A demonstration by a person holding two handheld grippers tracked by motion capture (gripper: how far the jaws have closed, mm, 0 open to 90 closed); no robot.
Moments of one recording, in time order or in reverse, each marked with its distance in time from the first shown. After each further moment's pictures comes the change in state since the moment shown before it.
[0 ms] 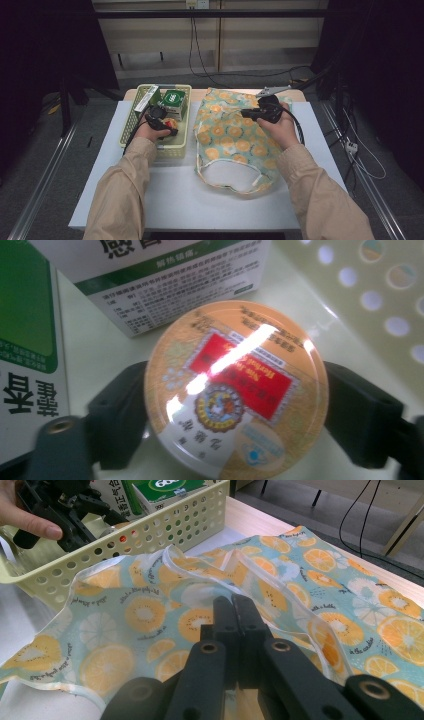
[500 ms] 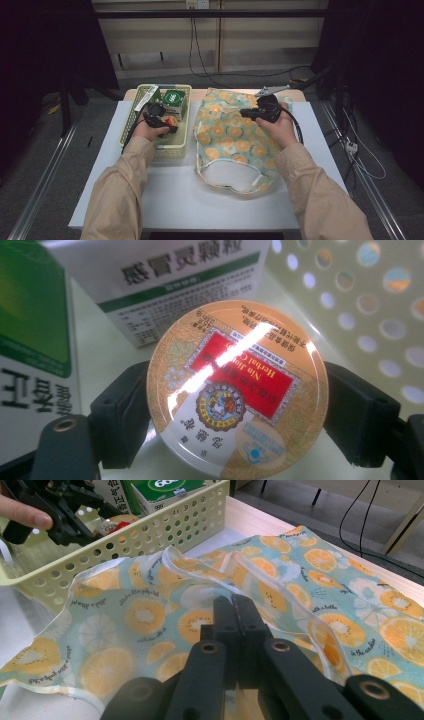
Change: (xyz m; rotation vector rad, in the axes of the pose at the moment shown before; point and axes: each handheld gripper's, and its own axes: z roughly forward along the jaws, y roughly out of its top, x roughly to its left) left arm 0.003 0.006 -0.015 -0.041 -0.022 -0.036; right arm 0.002 0.002 0.003 0.004 -0.003 0.005
